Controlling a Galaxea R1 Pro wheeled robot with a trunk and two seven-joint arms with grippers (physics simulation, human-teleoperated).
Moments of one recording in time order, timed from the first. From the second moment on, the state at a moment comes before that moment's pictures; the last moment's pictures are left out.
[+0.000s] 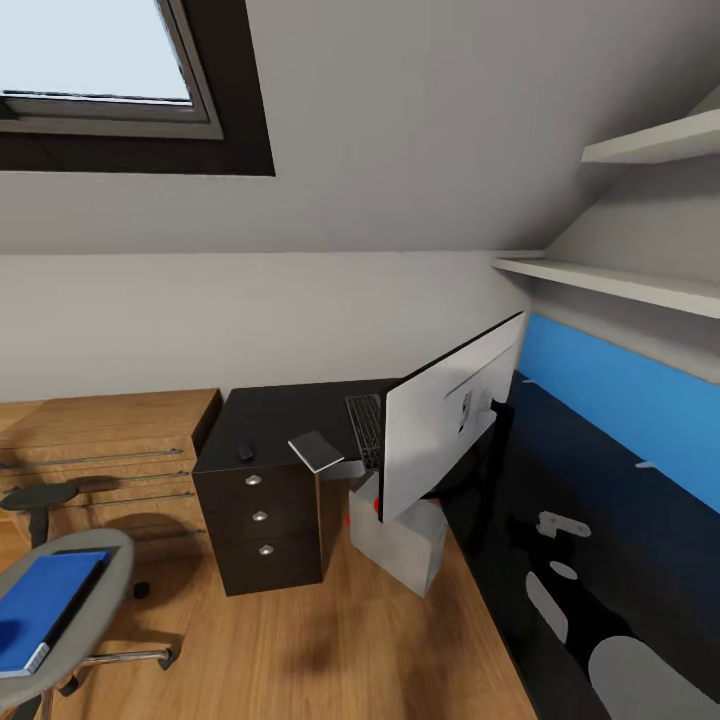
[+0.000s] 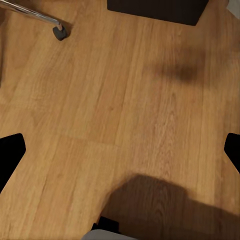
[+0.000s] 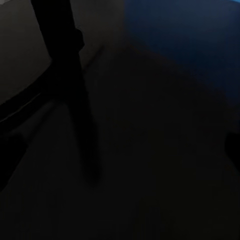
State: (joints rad) left arm -0.06 0.02 0.15 -0.06 0.23 -0.72 -0.08; right arm -0.64 -0.15 0.10 -0.48 -0.36 -0.14 -0.26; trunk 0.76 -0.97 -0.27
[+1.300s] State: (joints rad) left arm -0.06 0.02 0.15 -0.06 0.23 -0.73 -0.09; right arm -0.70 -0.18 0.12 -0.28 -0.33 -0.37 -0.09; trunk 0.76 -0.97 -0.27
